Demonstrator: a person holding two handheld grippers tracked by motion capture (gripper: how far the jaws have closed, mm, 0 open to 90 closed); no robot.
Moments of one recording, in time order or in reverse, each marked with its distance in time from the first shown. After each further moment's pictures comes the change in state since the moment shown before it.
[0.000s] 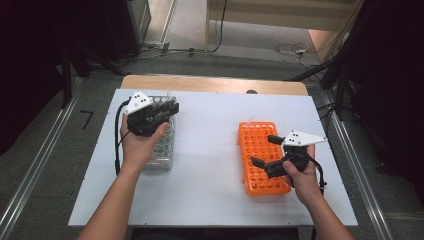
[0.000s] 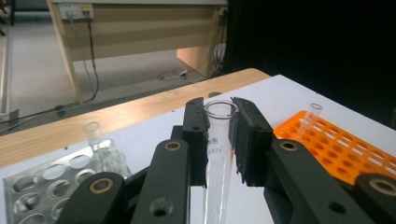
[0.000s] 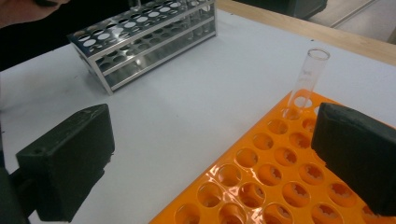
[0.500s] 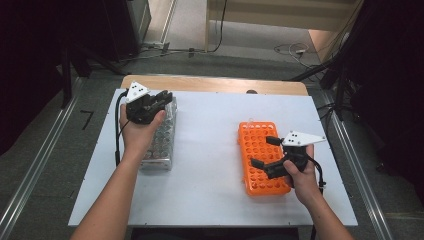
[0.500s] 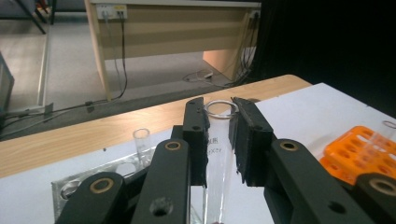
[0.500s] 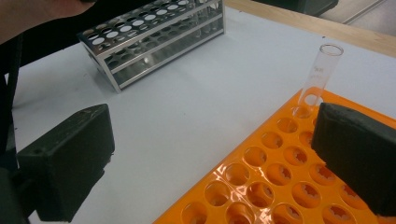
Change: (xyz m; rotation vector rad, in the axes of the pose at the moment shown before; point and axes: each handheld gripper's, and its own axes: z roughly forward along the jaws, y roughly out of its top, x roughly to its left) left arm 0.030 -0.001 0.025 -0.004 0.109 -0.018; right arm -0.001 -0.002 0.002 0.004 0.029 0.009
